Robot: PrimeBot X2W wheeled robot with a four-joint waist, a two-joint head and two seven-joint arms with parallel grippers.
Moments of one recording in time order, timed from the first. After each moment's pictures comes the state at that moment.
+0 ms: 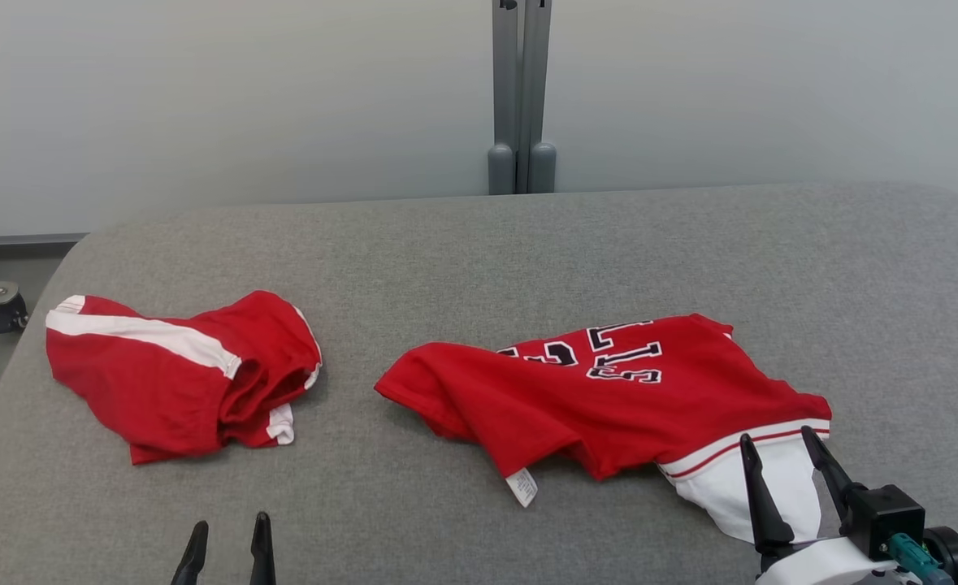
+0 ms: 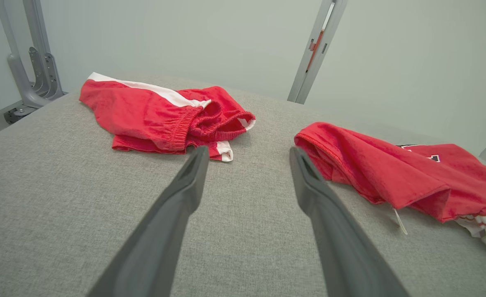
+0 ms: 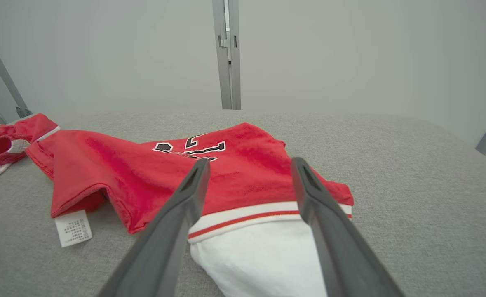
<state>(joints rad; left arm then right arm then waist) 0.27 0.06 -0.04 0.10 -0.34 -0.13 -0.26 0.11 -0.05 -0.02 0.21 0.05 0.13 -0.26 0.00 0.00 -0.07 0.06</state>
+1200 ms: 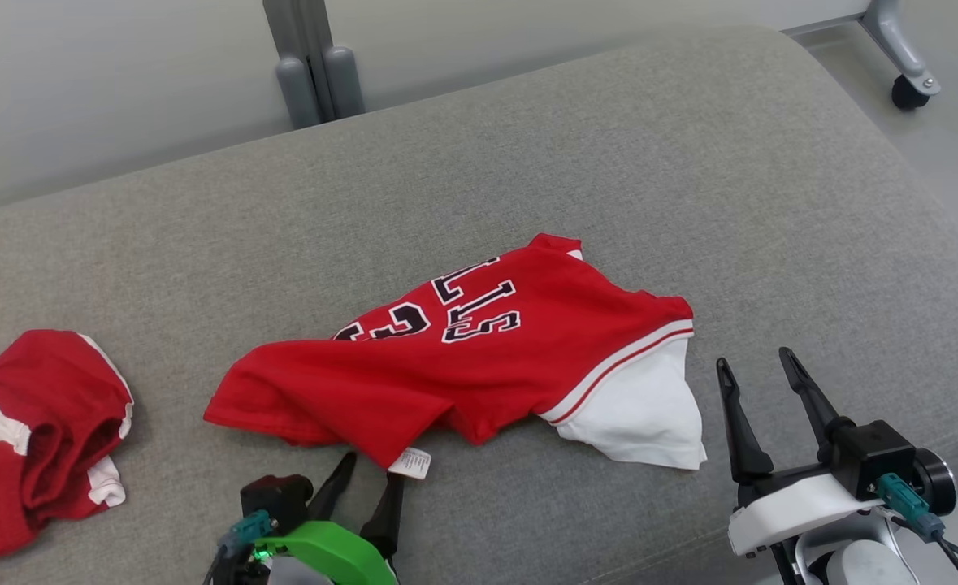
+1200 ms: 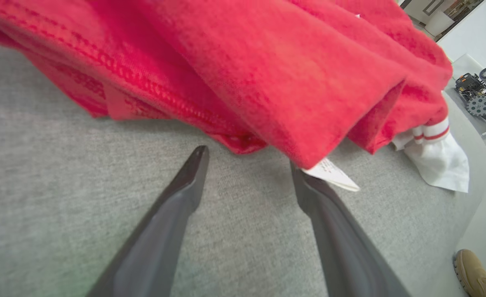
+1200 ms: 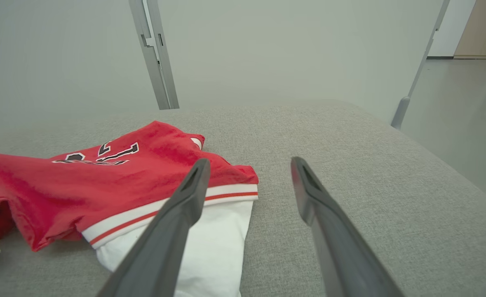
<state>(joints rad) -0.19 0.06 -0.42 0.69 -0.58 -0.13 -0.27 -0.01 -0.05 0.03 0.15 0.06 0.13 -0.26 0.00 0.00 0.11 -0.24</state>
